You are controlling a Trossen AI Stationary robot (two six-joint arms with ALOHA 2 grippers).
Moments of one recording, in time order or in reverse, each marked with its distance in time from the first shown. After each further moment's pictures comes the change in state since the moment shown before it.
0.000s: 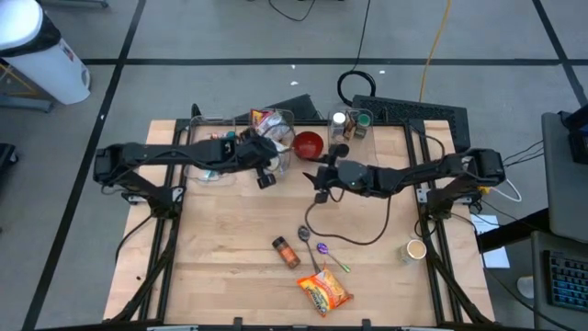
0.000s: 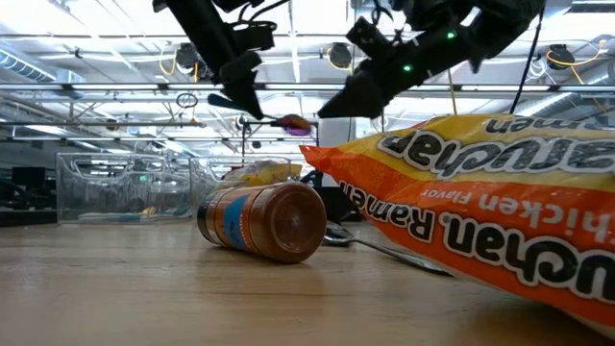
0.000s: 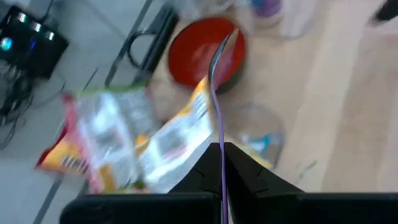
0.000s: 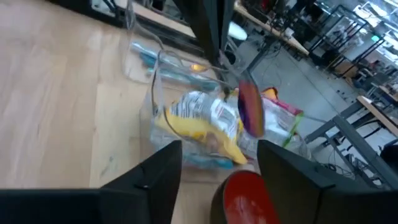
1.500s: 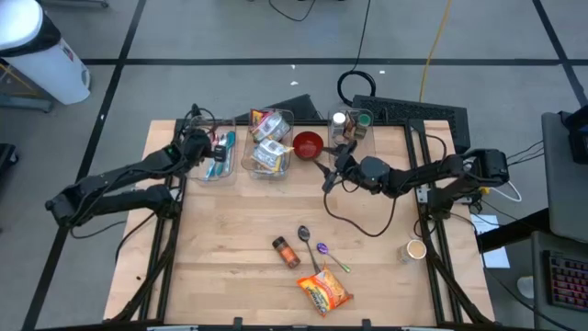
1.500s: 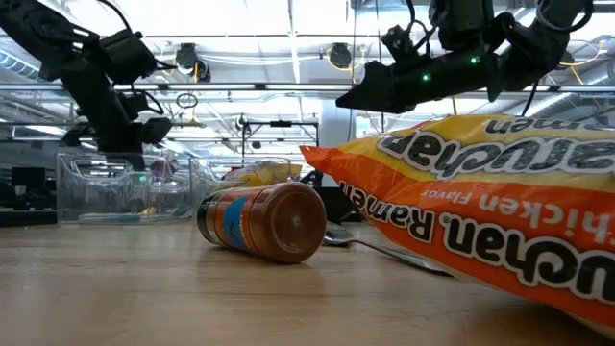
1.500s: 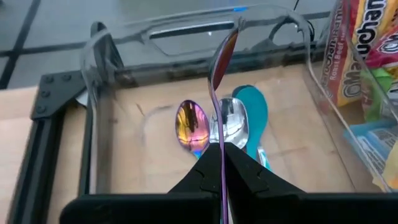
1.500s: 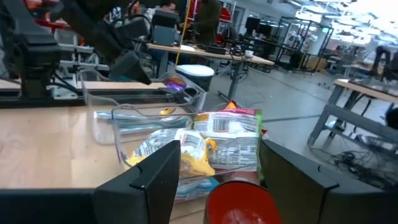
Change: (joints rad) left arm 0.509 -0.588 -0.731 0.214 -0.106 -0.536; right arm -0.082 -0.037 -0.234 0.470 -0.008 0.237
